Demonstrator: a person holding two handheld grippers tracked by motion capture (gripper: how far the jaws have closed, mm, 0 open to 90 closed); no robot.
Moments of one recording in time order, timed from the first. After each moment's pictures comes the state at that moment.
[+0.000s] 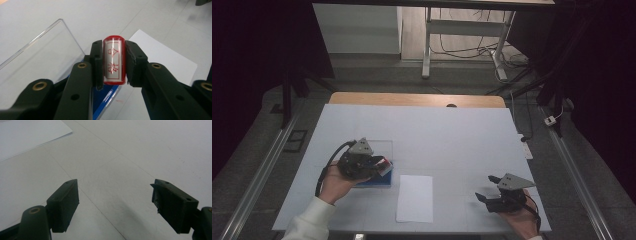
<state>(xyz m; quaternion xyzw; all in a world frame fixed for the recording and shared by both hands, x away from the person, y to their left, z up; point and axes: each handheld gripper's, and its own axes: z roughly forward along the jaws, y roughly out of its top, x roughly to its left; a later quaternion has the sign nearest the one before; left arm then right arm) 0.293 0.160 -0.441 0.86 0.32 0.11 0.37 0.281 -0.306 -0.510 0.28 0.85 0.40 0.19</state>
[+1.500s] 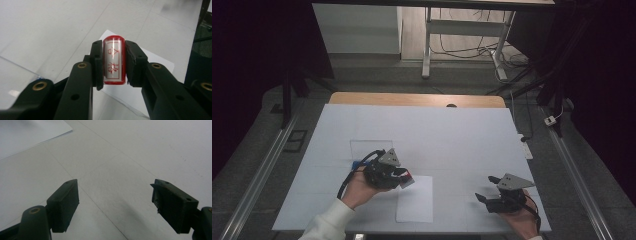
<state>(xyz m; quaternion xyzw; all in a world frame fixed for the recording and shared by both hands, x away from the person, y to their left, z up) 0.290 0.098 -0.456 0.90 0.25 0.06 0.36 0.281 -0.306 -0.512 0.28 0.85 0.40 0.19</state>
